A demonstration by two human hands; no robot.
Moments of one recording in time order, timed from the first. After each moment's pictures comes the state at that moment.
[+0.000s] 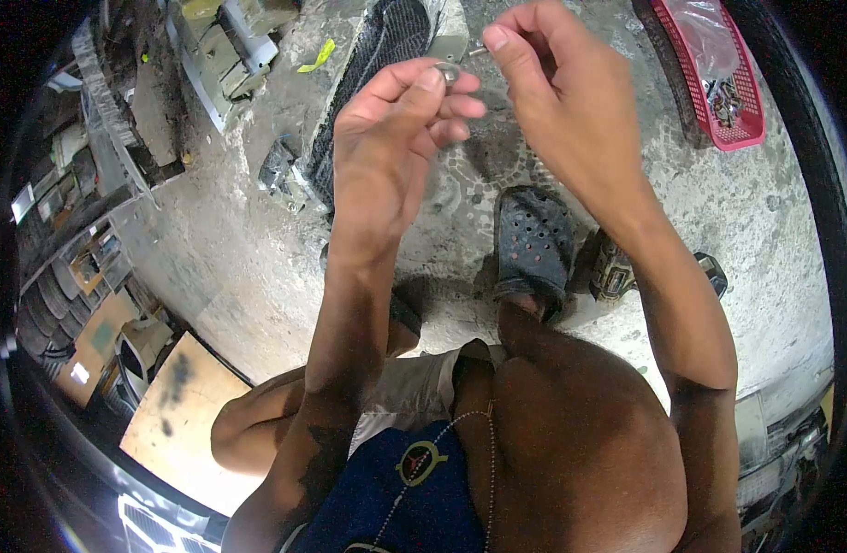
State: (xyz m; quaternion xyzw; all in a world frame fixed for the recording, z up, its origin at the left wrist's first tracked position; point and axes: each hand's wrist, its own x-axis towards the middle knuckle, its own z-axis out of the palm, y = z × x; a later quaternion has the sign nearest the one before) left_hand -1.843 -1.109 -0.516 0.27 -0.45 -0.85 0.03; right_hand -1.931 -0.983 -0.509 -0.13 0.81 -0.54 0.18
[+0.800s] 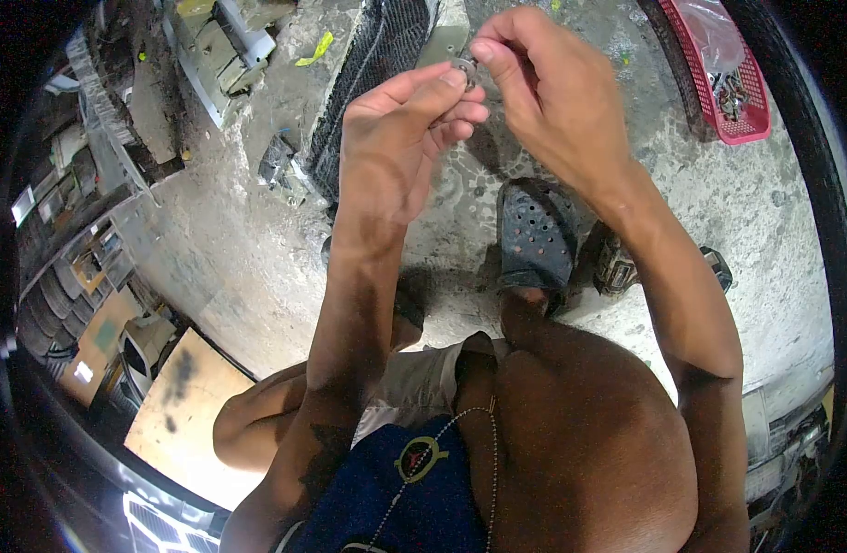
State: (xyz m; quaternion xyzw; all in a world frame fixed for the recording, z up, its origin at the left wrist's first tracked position) left_hand -1.844 -1.107 -0.515 0.36 -0.45 -0.81 -0.02; right_hand -1.930 -0.978 -0.538 -0.28 0.82 -0.49 0.09
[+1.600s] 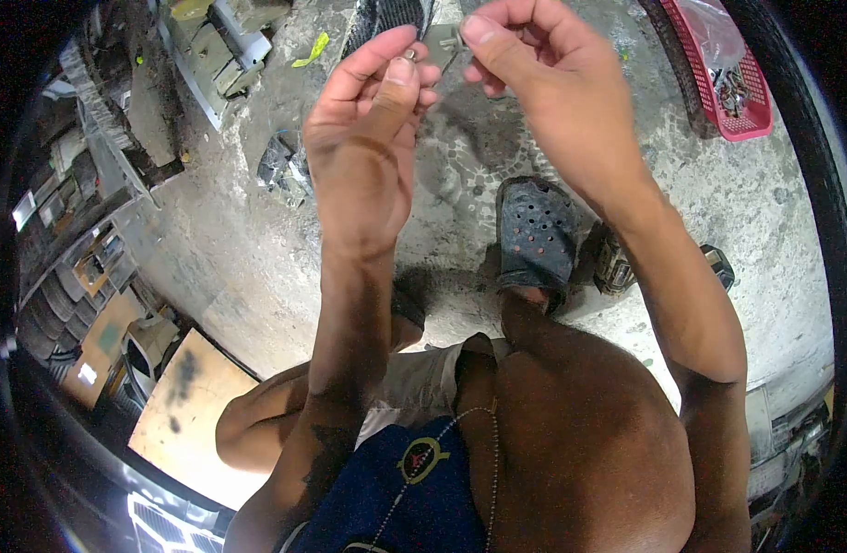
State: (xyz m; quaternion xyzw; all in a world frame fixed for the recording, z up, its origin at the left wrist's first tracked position) left_hand -1.843 -1.106 -0.510 0.28 -0.52 -0.80 0.11; right_hand -1.929 -0.976 -0.535 -0.05 0.60 -0.73 0.31
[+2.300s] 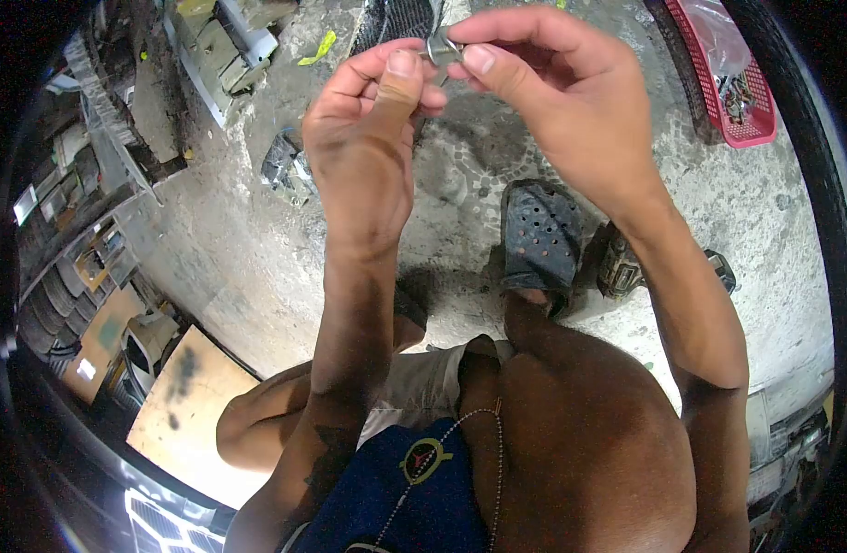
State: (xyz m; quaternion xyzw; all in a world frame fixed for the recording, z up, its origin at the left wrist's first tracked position) left_hand -1.844 -1.110 -0.510 0.29 -0.54 -0.78 0.13; right_hand -1.930 -0.970 -0.531 -0.16 0.61 -0.73 0.28
